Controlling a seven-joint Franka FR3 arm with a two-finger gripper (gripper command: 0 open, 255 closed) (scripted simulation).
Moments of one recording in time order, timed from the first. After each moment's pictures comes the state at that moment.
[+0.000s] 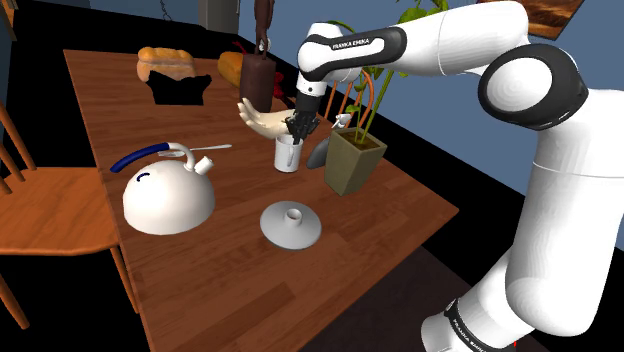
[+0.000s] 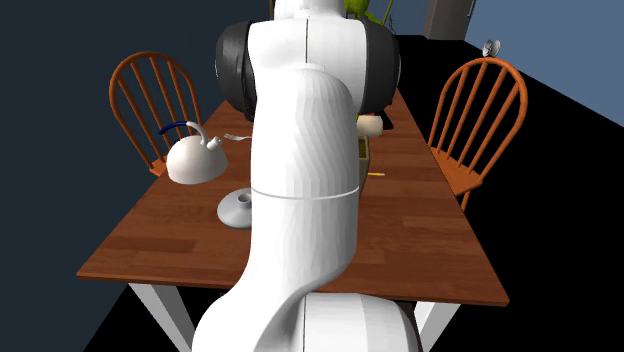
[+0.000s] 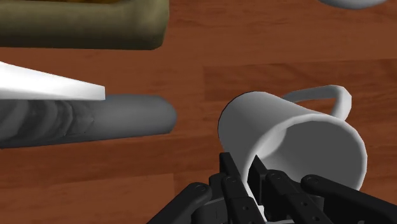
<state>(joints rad) 0.04 0.42 -0.01 -1.58 0.08 1.94 0.02</state>
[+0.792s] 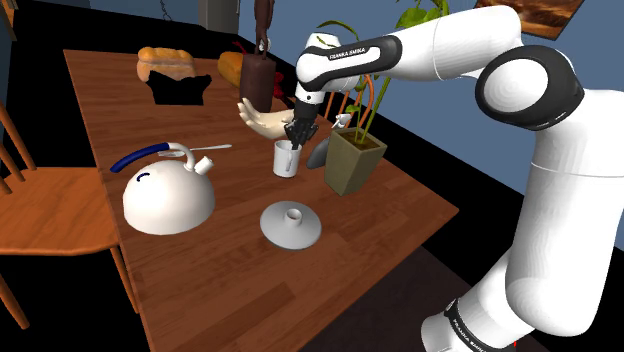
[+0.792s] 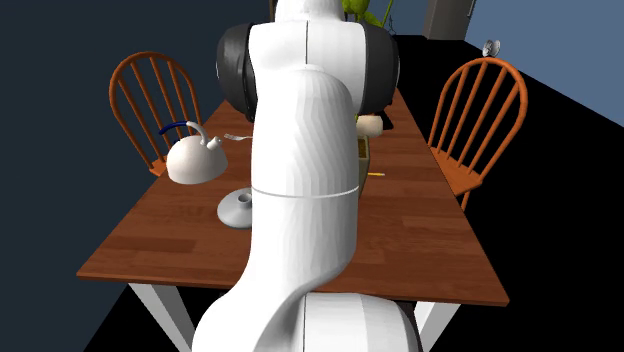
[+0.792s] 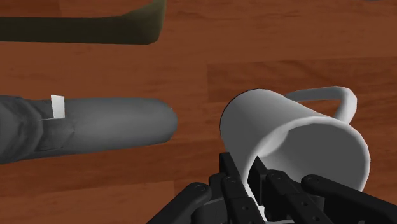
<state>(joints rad) 0.05 0.43 -0.01 -1.63 0.08 2.01 0.01</state>
